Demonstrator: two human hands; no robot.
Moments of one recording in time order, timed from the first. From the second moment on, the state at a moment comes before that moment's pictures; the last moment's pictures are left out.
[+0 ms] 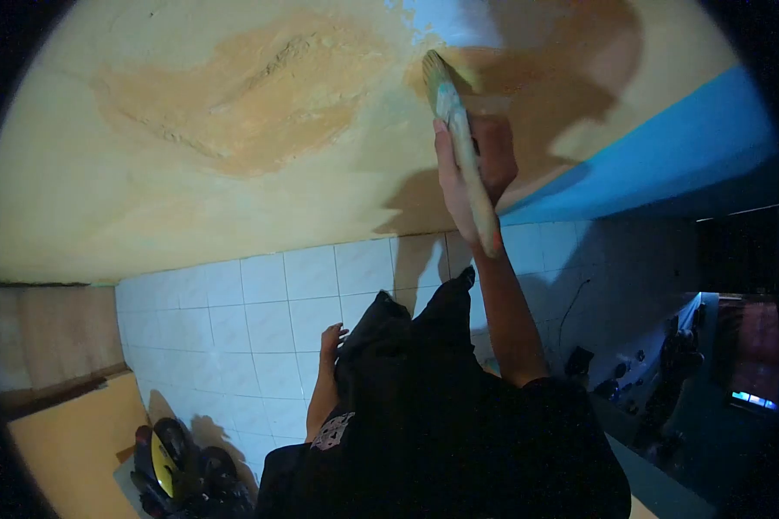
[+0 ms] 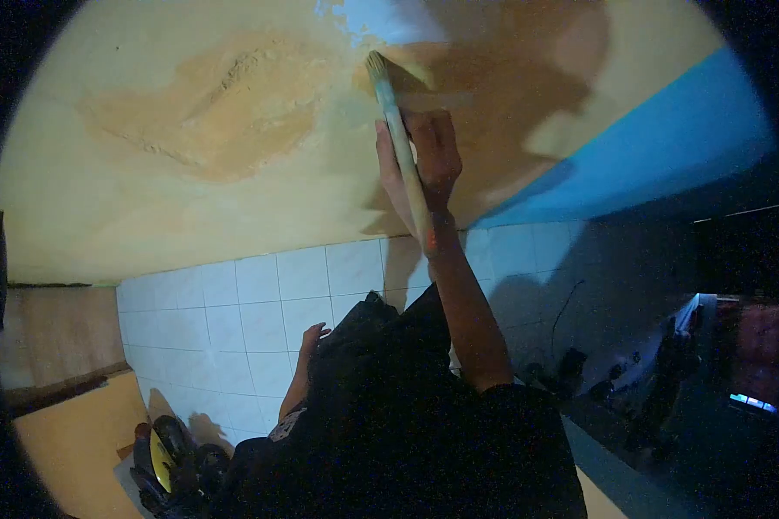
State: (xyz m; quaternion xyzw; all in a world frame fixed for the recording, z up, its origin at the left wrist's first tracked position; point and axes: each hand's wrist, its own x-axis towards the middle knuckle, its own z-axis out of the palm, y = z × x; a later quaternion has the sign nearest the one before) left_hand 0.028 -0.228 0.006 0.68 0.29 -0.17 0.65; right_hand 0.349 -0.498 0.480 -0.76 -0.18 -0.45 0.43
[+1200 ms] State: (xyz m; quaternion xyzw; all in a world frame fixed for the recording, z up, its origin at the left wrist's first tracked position) left_hand 0.019 -0.206 0.003 0.81 0.12 -0.18 0.55; right_hand 0.333 -0.514 0.477 -0.74 -0.12 -0.50 0.44
